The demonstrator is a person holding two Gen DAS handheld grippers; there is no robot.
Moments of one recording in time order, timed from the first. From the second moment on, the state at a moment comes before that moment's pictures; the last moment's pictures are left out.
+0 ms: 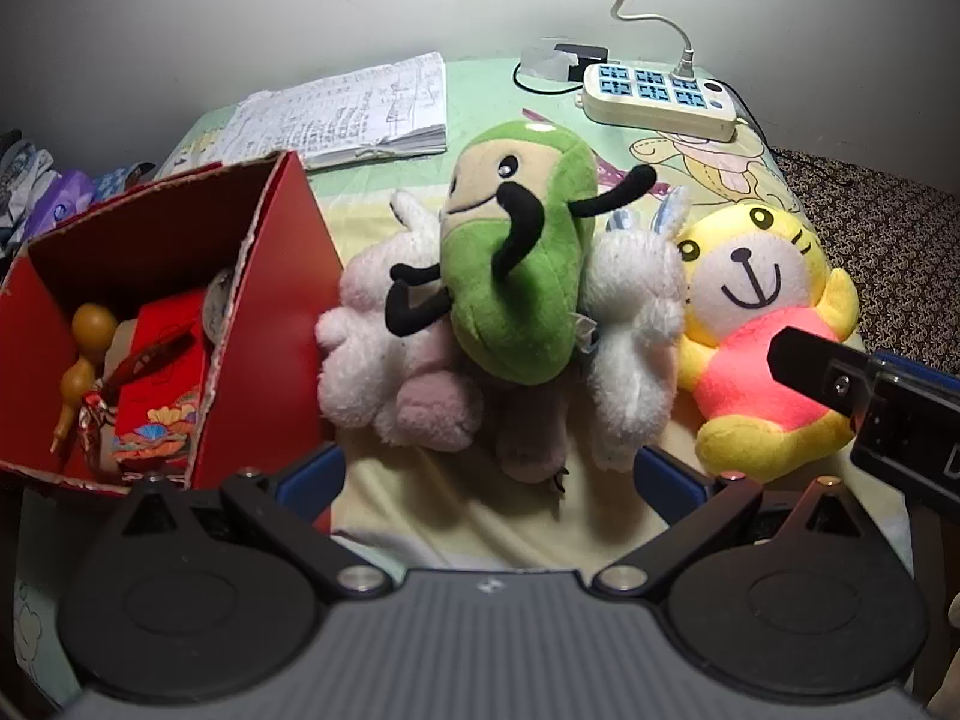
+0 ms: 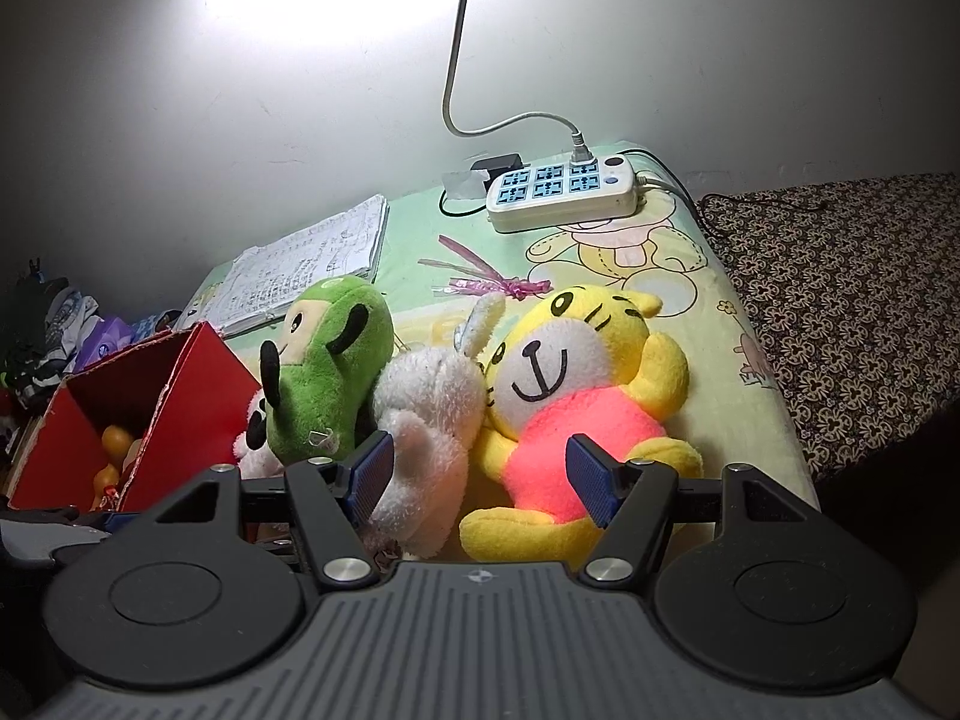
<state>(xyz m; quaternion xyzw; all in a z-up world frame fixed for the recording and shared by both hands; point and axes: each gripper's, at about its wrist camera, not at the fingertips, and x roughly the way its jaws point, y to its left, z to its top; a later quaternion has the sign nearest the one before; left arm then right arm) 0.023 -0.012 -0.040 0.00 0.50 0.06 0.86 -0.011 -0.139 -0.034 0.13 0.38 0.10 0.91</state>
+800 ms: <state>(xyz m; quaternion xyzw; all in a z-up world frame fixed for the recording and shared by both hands) 0.043 -0.064 -0.050 -0.06 0.49 -0.17 0.85 0.013 -0.201 -0.068 0.18 0.37 0.03 0.91</state>
